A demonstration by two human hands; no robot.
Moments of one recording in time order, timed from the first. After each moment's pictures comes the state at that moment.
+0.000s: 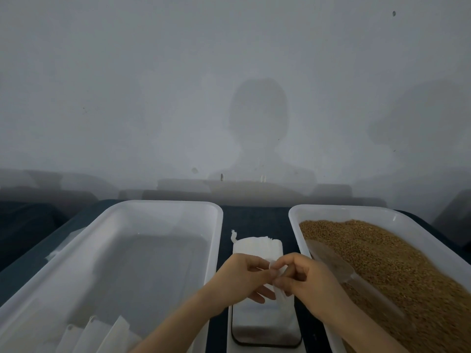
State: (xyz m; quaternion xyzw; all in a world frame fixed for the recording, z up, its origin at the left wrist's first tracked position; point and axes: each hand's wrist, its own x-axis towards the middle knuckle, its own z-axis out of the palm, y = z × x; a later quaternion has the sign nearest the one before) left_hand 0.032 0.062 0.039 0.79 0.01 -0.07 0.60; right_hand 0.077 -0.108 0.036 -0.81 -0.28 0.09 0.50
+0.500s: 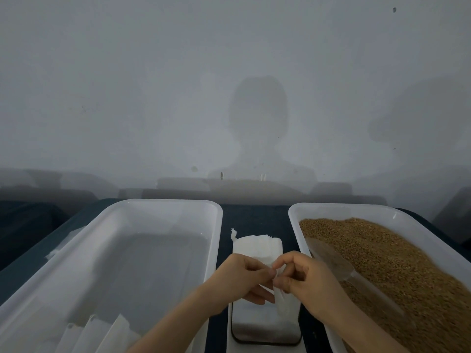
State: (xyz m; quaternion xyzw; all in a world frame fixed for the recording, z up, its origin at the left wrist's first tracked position) left_hand 0.030 0.062 0.040 0.77 0.03 -0.11 0.63; right_hand 0.073 -0.109 0.035 -0.81 -0.30 0.07 0.50
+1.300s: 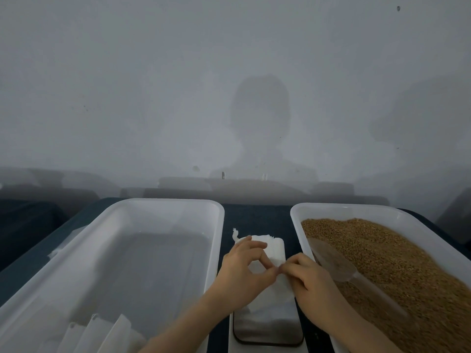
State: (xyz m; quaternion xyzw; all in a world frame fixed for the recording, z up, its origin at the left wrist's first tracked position) left_hand 0.033 0.060 0.025 0.89 -0.02 0.14 0.43; right_hand 0.073 -0.108 0.026 -0.86 -0.36 -0.05 0.36
